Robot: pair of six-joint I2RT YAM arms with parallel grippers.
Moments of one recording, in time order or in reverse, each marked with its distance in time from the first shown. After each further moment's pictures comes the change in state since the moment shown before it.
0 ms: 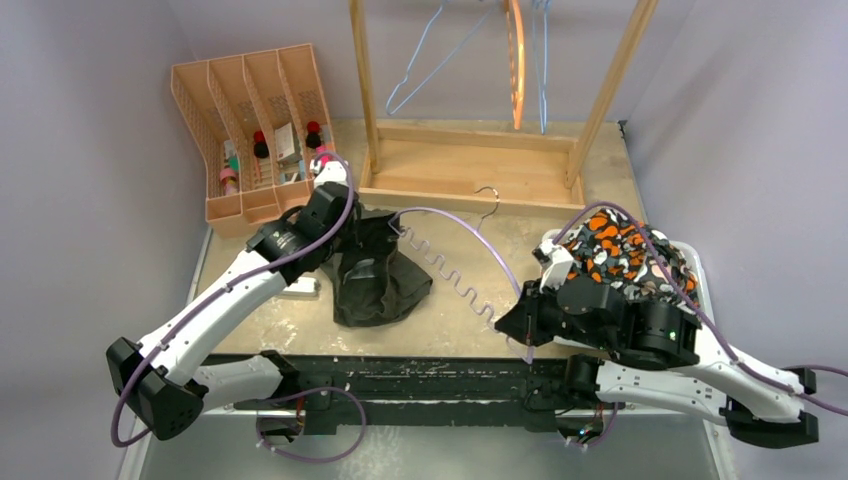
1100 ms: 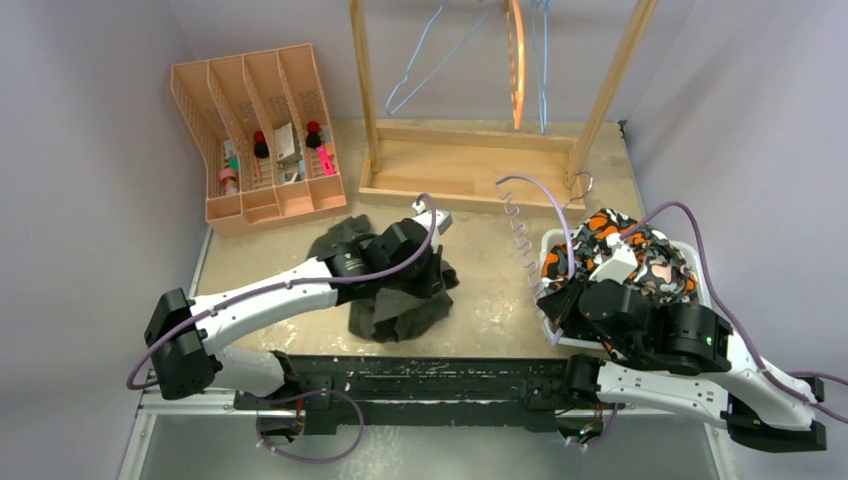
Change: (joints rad) left arm -0.343 0.185 -0.078 0.277 0.398 -0.066; right arm -0.006 -0.040 0.126 -0.328 0.374 0.327
